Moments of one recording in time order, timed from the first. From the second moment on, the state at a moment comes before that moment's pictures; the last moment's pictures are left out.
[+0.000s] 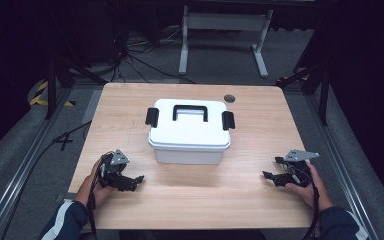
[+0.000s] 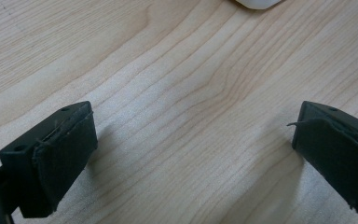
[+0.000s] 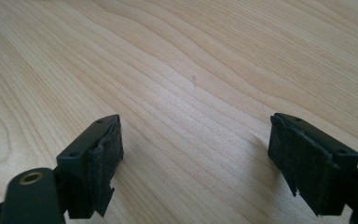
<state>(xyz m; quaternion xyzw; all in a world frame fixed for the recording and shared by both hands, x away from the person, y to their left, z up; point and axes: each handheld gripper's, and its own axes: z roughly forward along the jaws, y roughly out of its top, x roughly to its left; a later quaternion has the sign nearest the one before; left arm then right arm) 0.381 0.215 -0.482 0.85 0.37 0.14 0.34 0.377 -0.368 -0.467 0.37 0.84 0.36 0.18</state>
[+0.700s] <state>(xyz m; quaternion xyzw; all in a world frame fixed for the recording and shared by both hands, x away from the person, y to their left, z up) 0.380 0.221 -0.482 0.86 0.34 0.13 0.35 0.378 -0.371 -0.467 0.37 0.84 0.36 0.18</state>
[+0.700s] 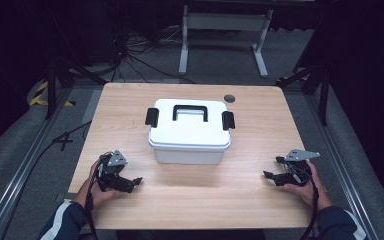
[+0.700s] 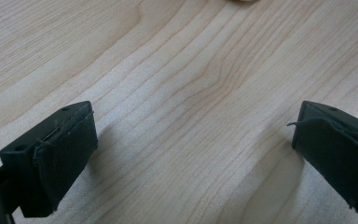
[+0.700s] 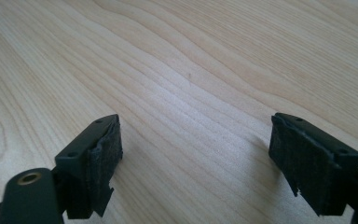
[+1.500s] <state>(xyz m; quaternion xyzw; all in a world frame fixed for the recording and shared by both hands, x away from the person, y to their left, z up) 0.381 0.224 -0.482 0.87 0.33 0.12 0.35 0.380 -0.368 -0.426 0.32 0.86 0.36 0.16</state>
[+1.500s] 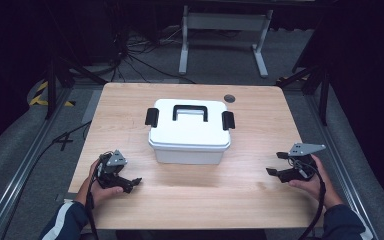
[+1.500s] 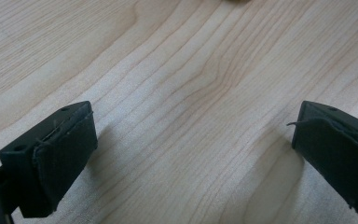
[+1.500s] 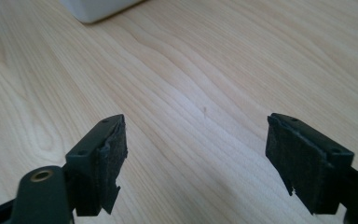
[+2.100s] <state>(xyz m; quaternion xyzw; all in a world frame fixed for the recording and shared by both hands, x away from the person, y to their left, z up) 0.381 0.224 -0.482 0.87 0.33 0.12 0.35 0.396 -0.341 -0.347 0.25 0.89 0.35 0.16</state>
